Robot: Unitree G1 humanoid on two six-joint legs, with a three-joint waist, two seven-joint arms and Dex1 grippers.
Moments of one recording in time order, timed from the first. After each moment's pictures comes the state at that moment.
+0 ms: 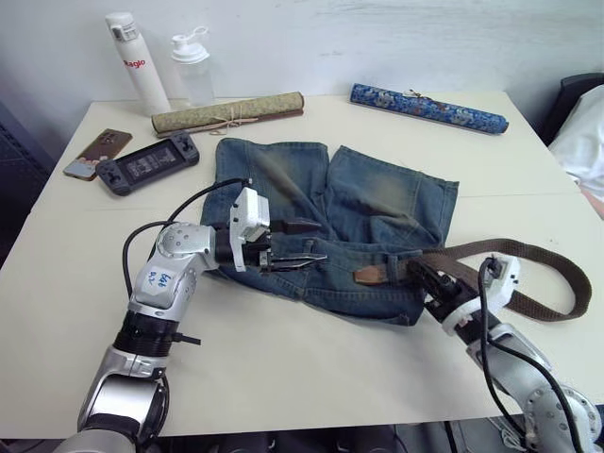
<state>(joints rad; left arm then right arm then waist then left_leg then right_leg) -0.61 0.43 -0.14 0.03 -0.39 0.21 -1.11 0.07 -0.33 -0.23 -0.47 1.49 0.63 -0.27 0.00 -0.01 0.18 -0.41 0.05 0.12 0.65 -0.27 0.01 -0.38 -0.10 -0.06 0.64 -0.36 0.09</state>
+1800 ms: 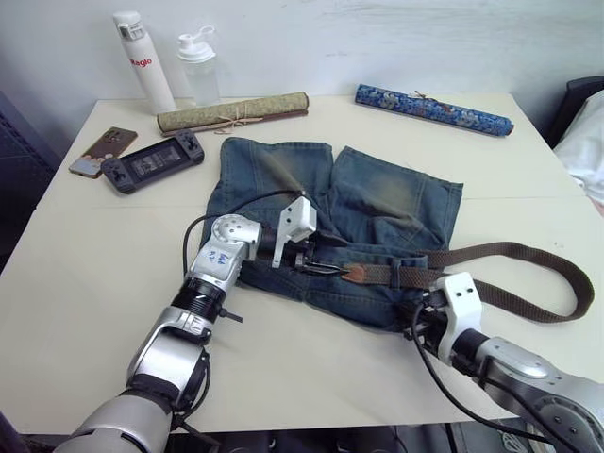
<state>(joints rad) -0.84 0.24 -0.26 0.56 -0.17 0.06 -1.24 0.16 -0.69 -0.04 -0.67 0.90 0.82 -0.03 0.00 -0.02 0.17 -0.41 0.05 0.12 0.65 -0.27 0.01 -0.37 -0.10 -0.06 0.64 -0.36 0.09</state>
